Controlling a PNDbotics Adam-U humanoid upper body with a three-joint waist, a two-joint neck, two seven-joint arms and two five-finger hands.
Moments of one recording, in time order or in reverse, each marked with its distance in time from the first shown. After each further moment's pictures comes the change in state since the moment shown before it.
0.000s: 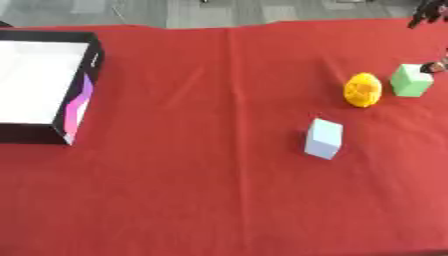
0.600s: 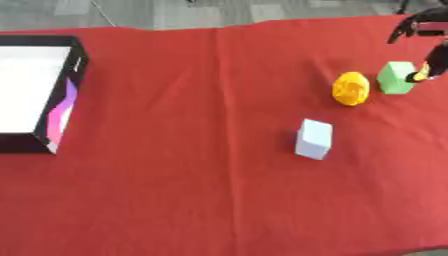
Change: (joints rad) left arm -0.015 0.000 0.000 -0.001 0.001 0.002 0.002; right arm 0.005 0.004 -0.001 0.034 0.071 -0.029 0.046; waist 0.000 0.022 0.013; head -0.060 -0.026
